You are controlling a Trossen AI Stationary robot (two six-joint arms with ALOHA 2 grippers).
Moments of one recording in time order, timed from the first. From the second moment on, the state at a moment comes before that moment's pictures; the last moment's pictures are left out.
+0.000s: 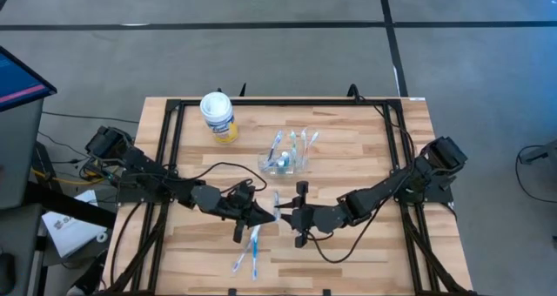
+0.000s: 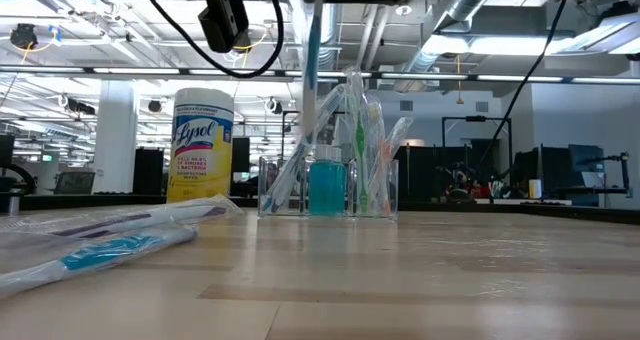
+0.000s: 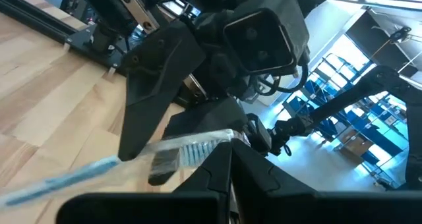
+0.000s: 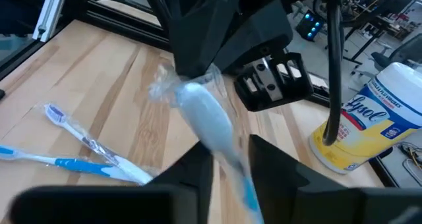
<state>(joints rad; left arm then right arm) -0.44 1.49 0.66 0.77 -0.26 -0.63 0.48 1.72 1.06 0.27 0.60 -0.17</state>
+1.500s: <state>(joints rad) -0.44 1.36 0.66 0.72 -0.29 -0.40 0.48 1.50 1.06 -0.14 0.95 0.08</state>
